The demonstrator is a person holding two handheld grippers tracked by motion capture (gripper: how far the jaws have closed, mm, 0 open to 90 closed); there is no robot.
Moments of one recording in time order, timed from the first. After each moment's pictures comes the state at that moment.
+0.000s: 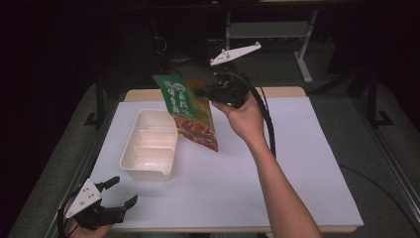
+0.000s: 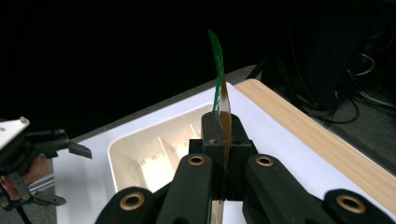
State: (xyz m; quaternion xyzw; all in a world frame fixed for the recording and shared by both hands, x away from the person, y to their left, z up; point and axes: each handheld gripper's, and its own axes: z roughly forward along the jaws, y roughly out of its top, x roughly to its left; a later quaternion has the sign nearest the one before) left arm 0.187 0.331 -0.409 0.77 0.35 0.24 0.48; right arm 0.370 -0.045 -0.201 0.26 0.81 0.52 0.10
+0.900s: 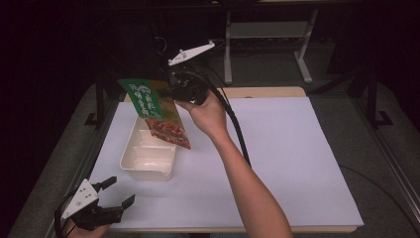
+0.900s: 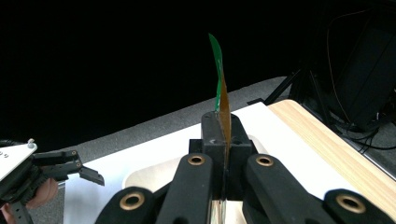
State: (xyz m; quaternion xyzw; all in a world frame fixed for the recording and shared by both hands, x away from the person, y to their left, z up) left arm 0.187 0.338 -0.410 0.77 0.35 0.25 0.47; right arm 0.389 0.034 -0.208 0.21 0.82 0.53 0.06
